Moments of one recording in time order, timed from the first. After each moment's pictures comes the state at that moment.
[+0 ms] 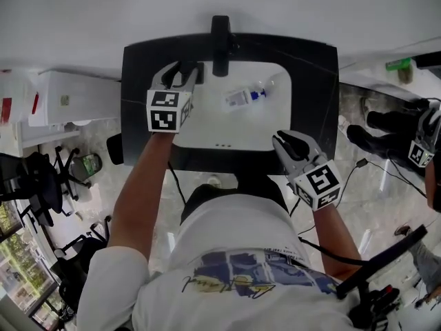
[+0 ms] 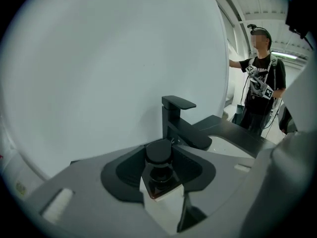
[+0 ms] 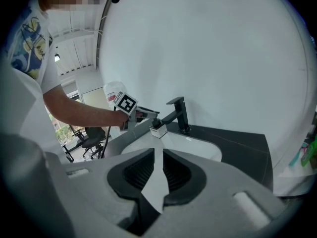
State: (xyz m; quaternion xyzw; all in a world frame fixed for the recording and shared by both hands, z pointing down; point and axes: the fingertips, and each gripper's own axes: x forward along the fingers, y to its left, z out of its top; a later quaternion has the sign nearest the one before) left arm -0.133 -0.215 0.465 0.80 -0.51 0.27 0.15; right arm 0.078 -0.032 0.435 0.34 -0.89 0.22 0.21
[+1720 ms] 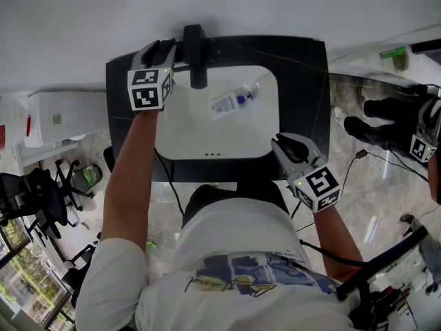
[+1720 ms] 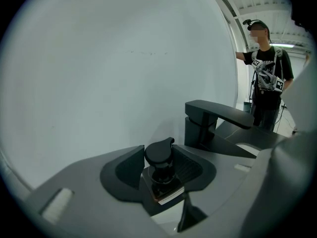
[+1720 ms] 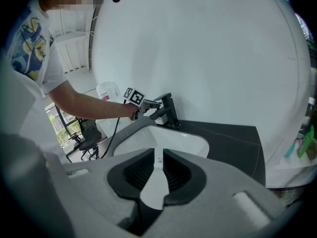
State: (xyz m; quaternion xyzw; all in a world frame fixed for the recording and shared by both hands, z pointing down) left arm -0.127 -0.316 0.468 0.81 -0.52 0.26 0.10; right arm 0.115 -0.044 0.455 0.36 -0.87 0.25 0.21
